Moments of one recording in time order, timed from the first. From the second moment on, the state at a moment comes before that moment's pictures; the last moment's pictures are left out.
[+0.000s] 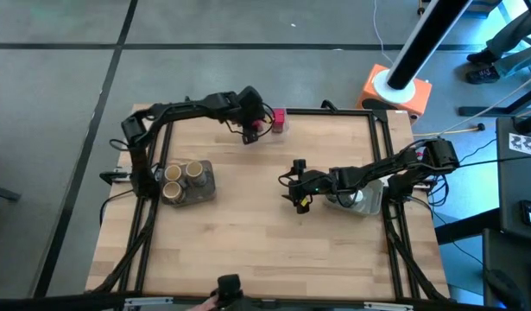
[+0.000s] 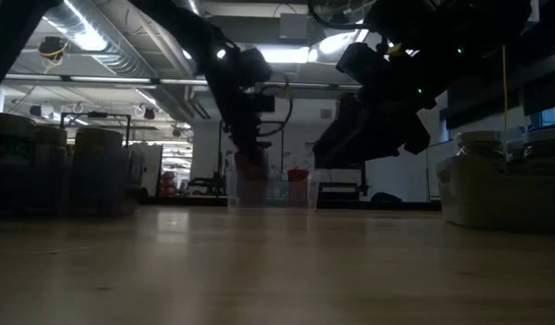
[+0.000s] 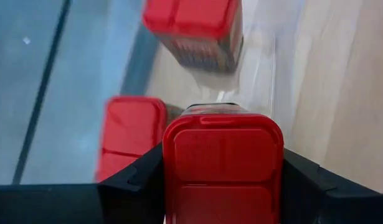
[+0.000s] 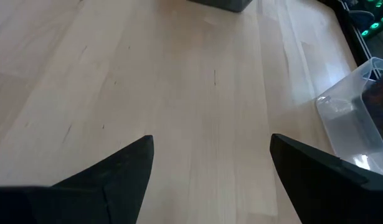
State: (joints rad) left arm 0.55 1.86 1.43 -0.58 -0.11 0.37; right arm 0.10 1.58 0.72 0.22 0.23 -0.30
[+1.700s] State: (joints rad) left arm 0.37 1.73 1.67 -1.08 -0.22 0.18; right arm 0.04 1.18 0.77 -0.13 0.20 -0.23
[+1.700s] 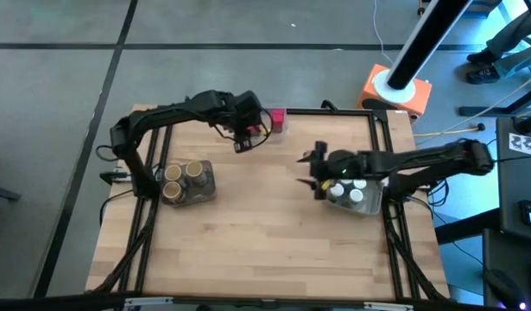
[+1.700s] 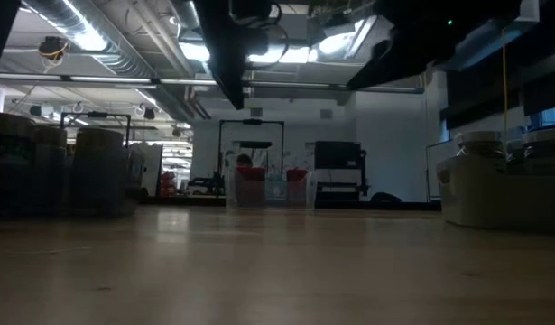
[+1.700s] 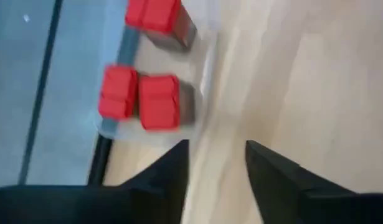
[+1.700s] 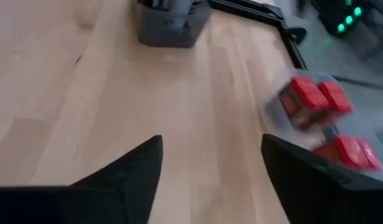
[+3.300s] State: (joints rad) left arm 0.05 0.60 0.44 -0.11 -0.14 0.01; right arm -0.20 0.36 0.33 -0.13 0.06 0.06
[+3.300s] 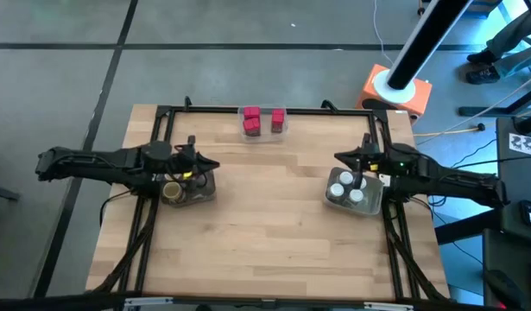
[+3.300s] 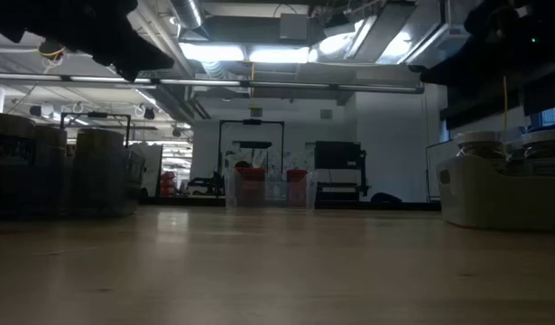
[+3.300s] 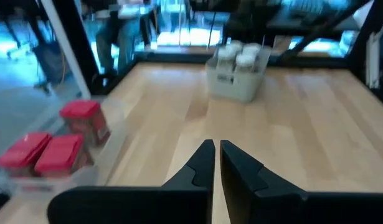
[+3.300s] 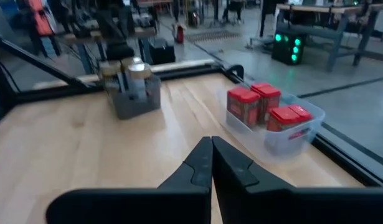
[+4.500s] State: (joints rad) left arm 0.02 0.05 0.03 0.04 -0.14 -0.05; right arm -0.20 0.11 0.11 -0.05 0.07 0.15
